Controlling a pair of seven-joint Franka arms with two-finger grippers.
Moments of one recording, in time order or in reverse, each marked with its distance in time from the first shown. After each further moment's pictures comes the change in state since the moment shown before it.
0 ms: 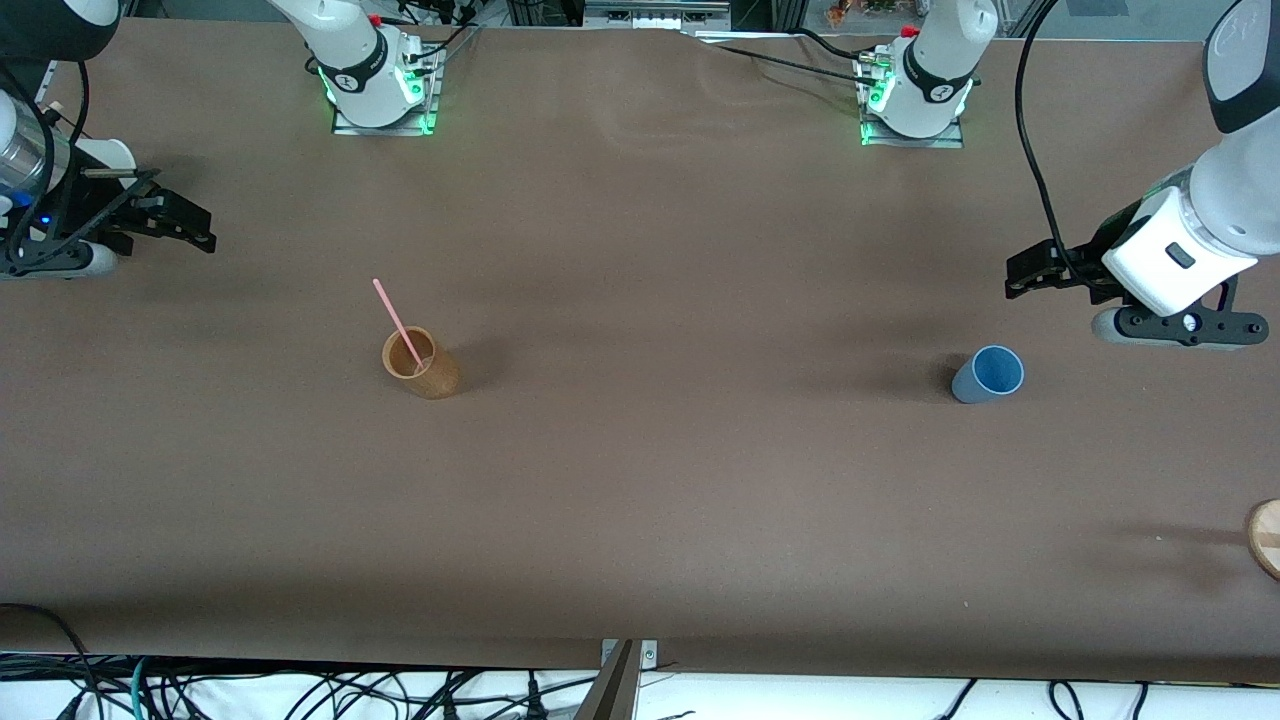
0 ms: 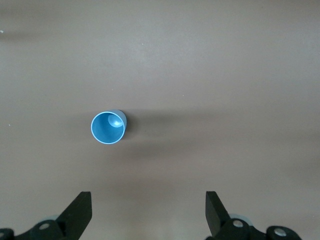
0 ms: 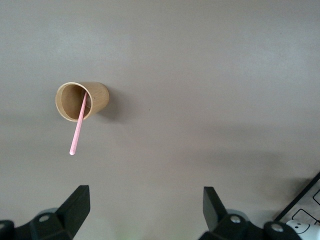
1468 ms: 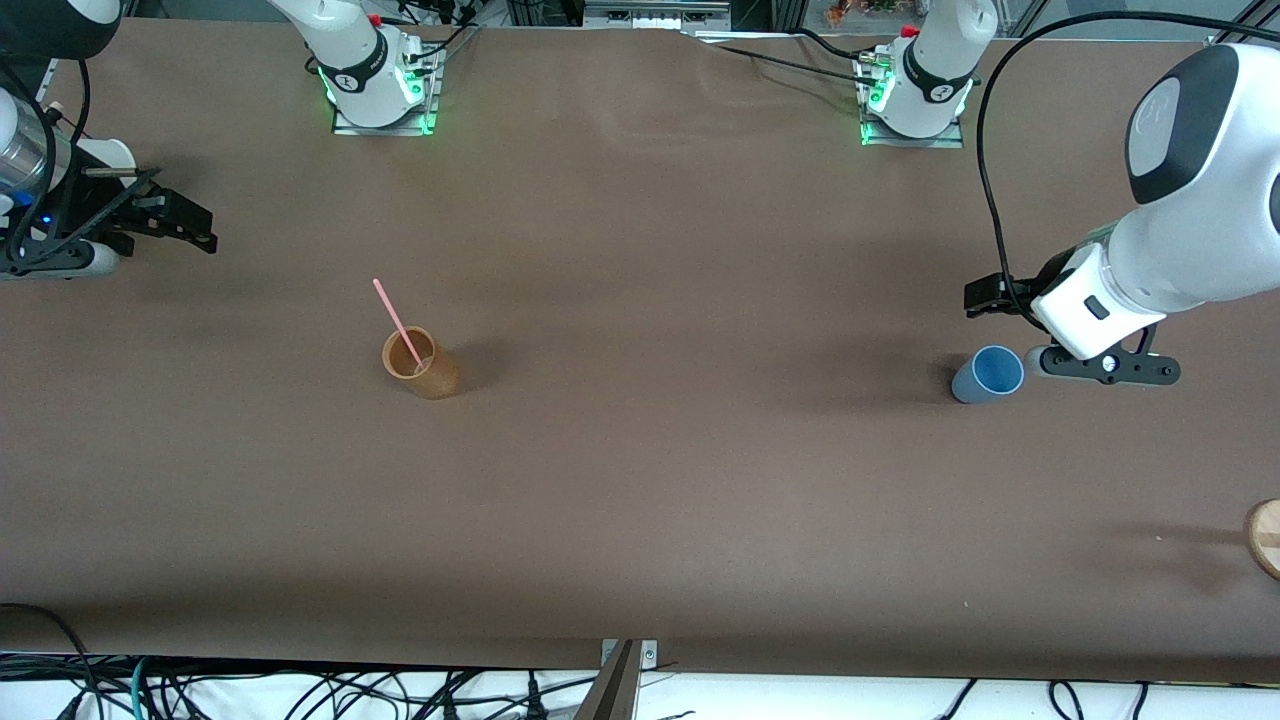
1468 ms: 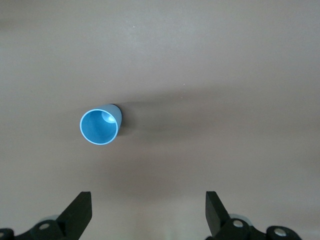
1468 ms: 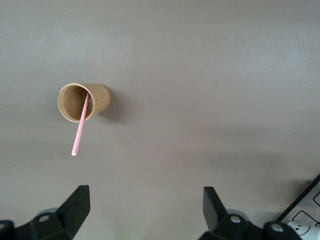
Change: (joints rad) left arm -0.033 0.095 0.009 -0.001 0.027 0.000 0.039; right arm 0.000 0.000 0.004 0.003 0.001 0.002 0.000
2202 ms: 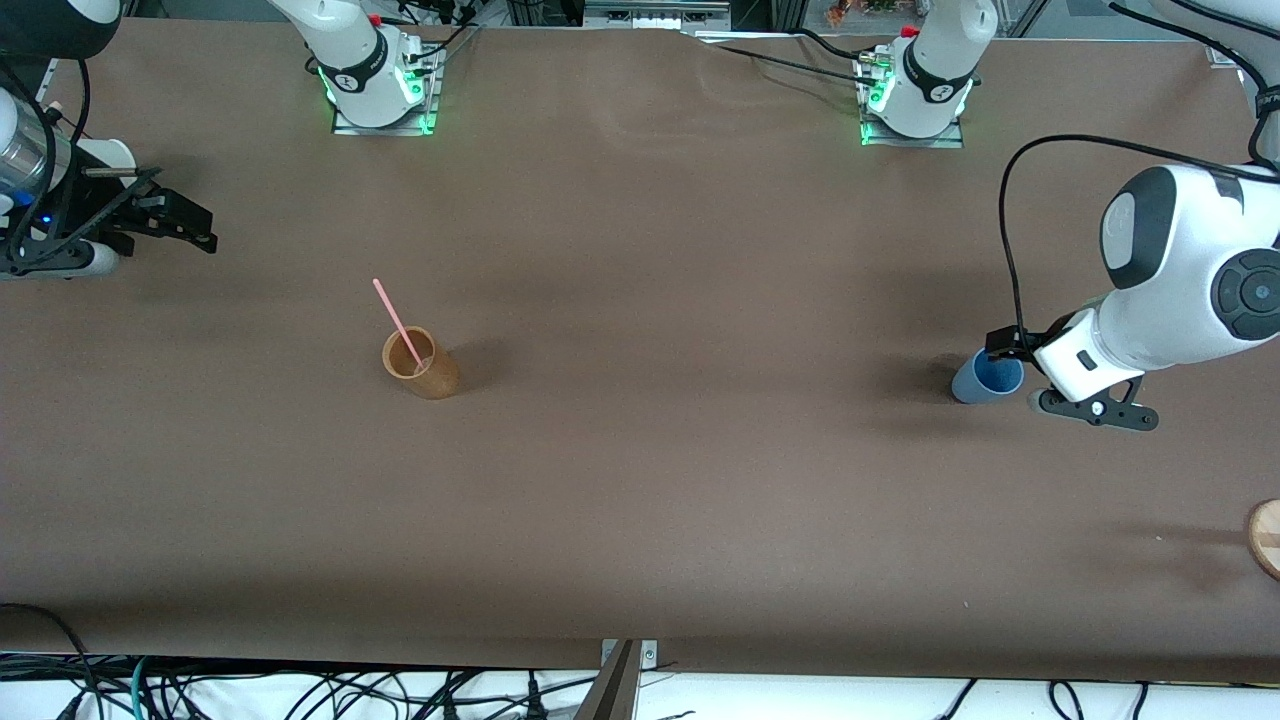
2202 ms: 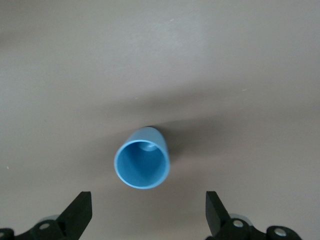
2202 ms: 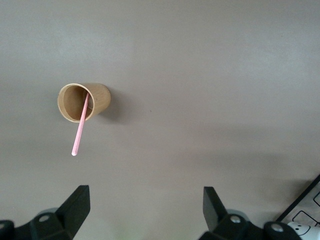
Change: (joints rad) left arm 0.114 0.001 0.031 -0.375 0.062 0.438 0.234; right arm 0.000 0.000 0.000 0.000 0.000 0.000 0.000
